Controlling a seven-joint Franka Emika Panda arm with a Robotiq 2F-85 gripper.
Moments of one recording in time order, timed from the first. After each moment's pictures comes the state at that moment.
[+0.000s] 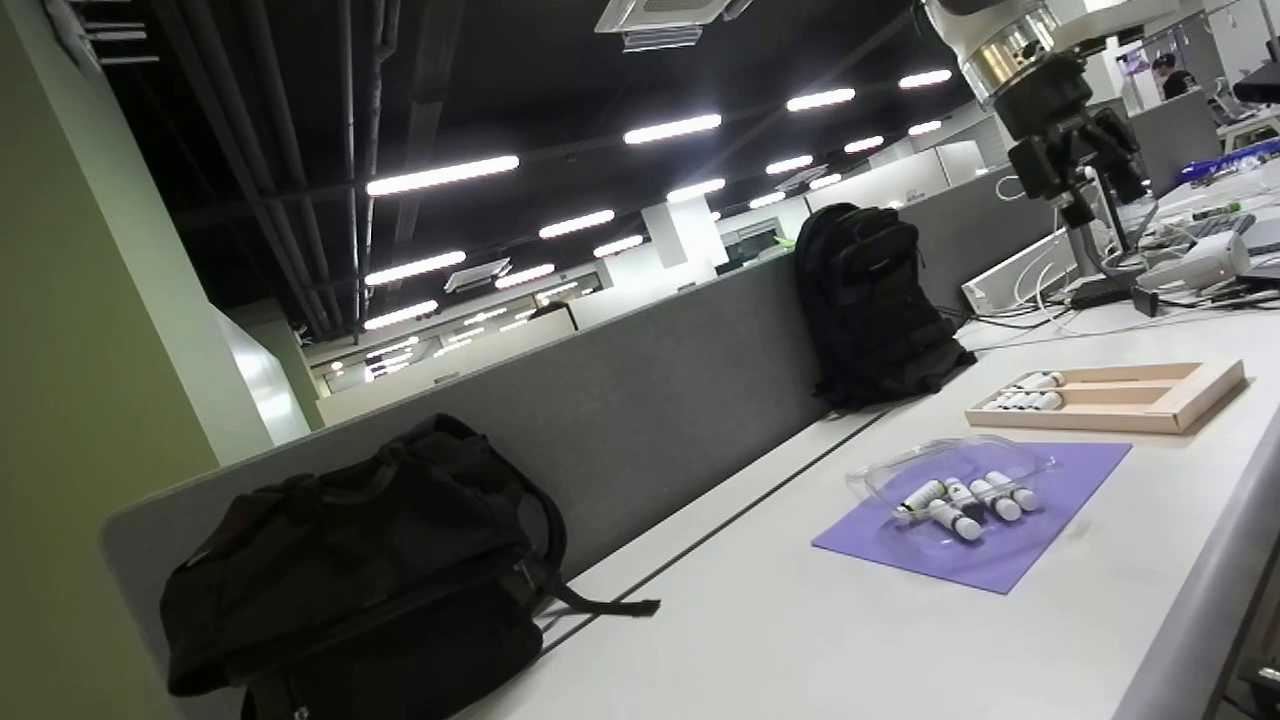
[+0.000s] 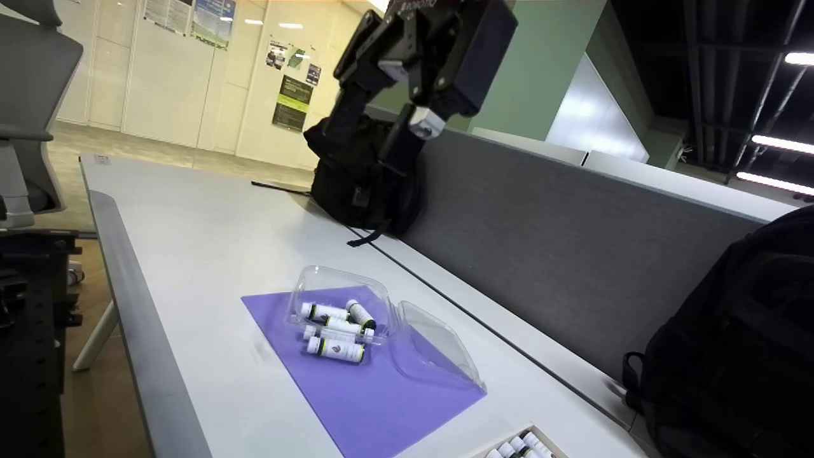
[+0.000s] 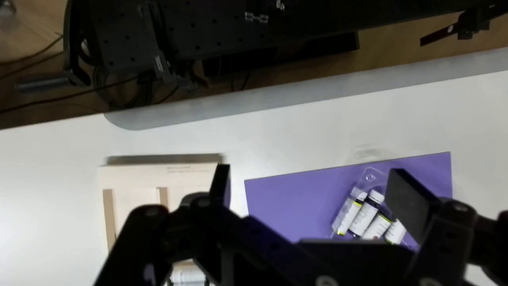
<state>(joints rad) -0.20 -0.52 -0.20 -2.66 -0.14 1.97 -0.12</state>
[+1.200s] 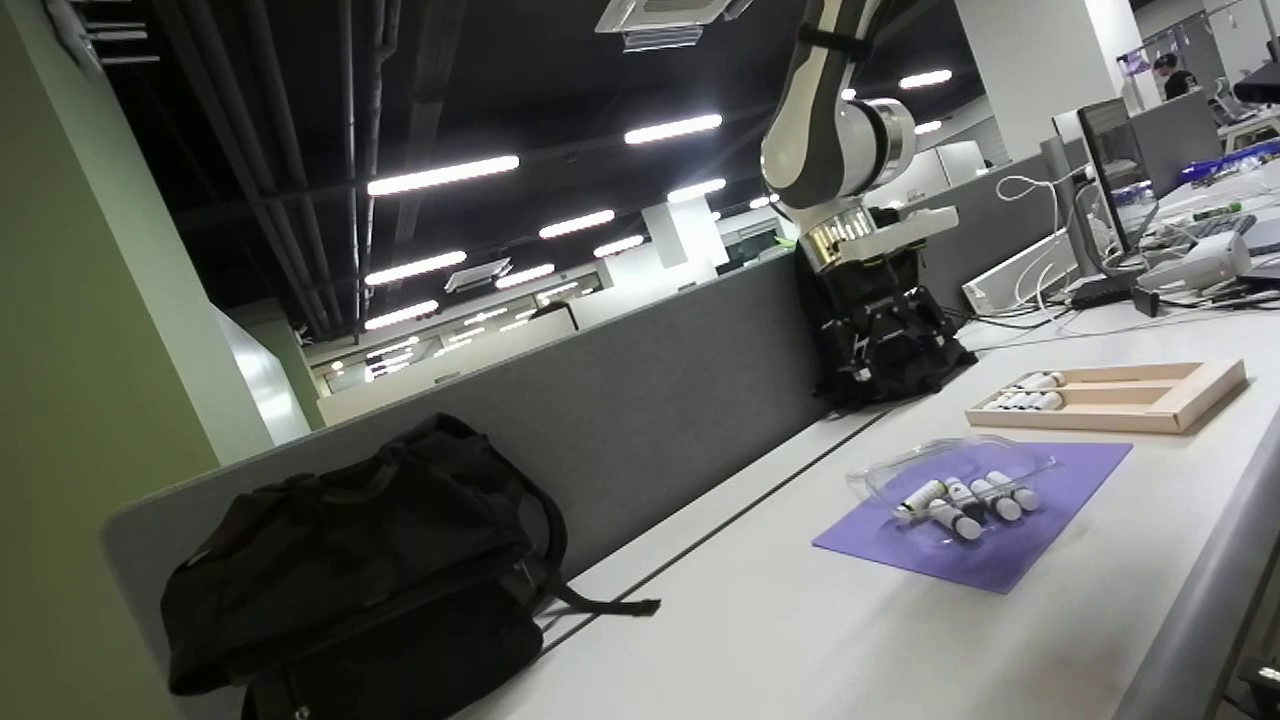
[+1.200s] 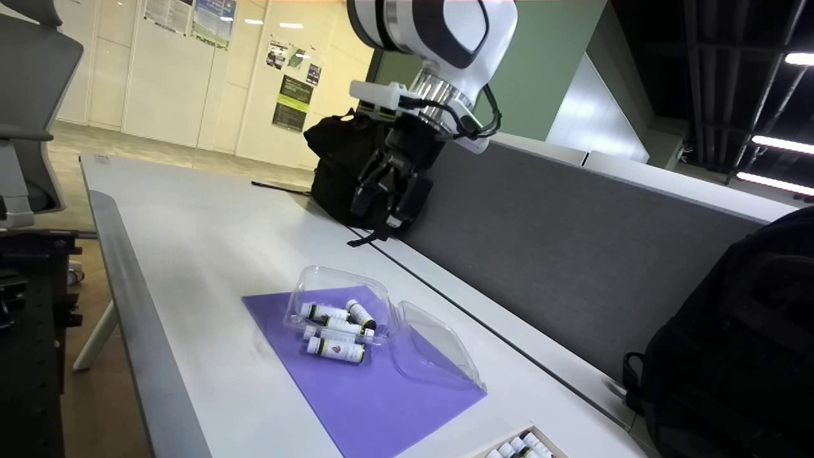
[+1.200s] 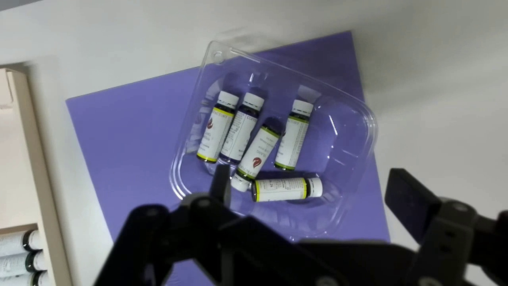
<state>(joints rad) -0.01 0.13 0.00 -2.30 0.13 2.25 0.18</state>
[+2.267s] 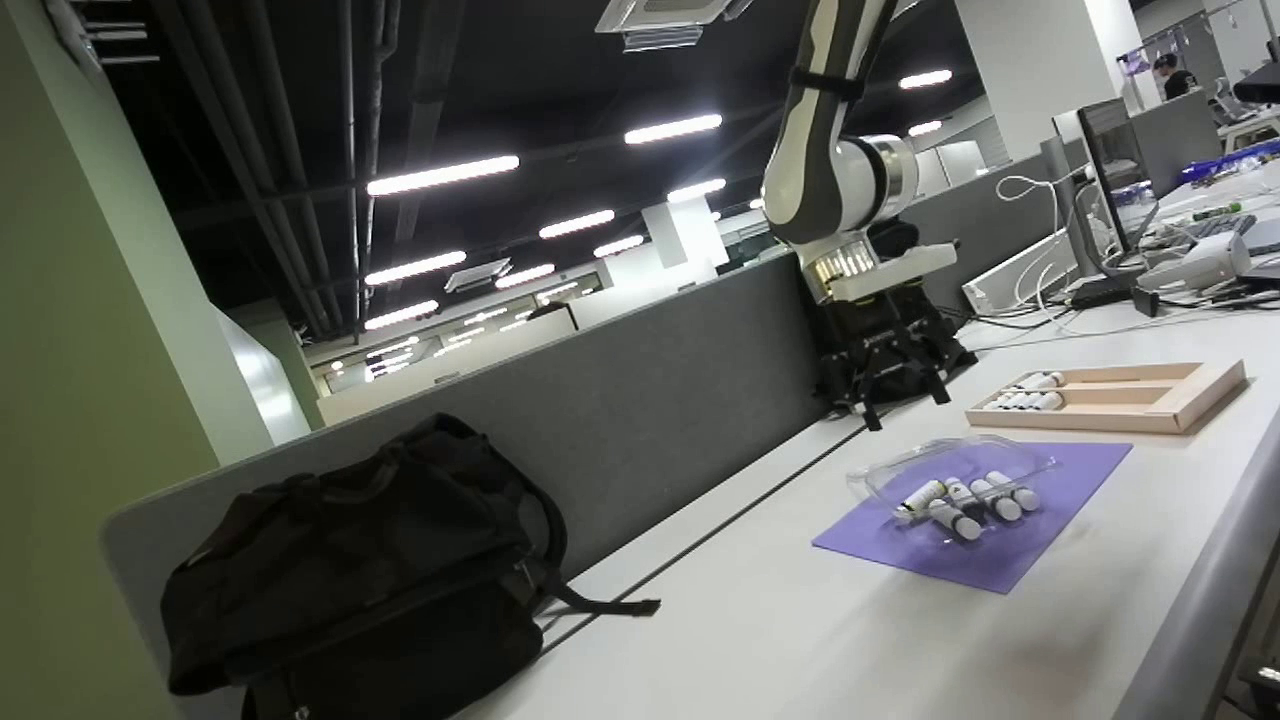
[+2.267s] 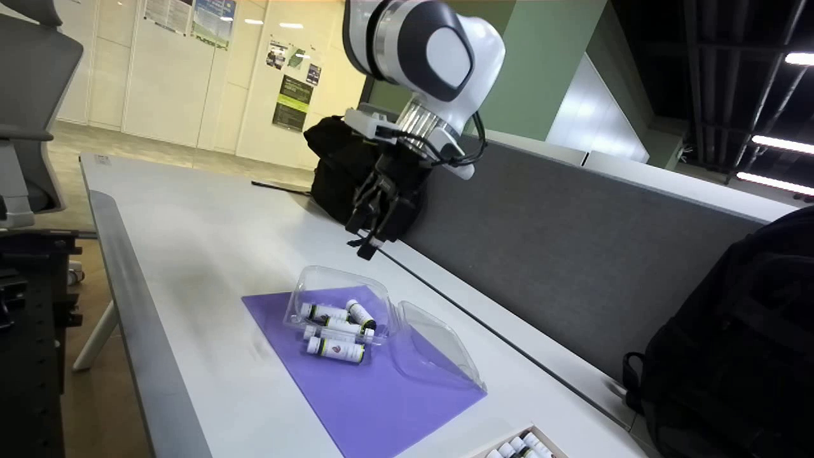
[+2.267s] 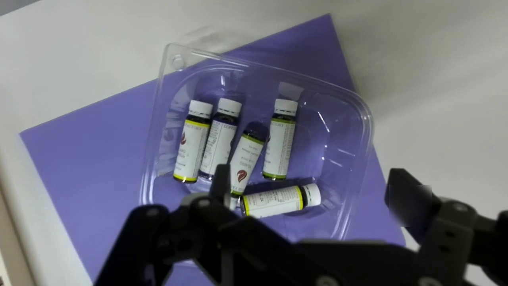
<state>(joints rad) 0.01 0.23 0.01 -2.29 0.19 2.33 0.27</state>
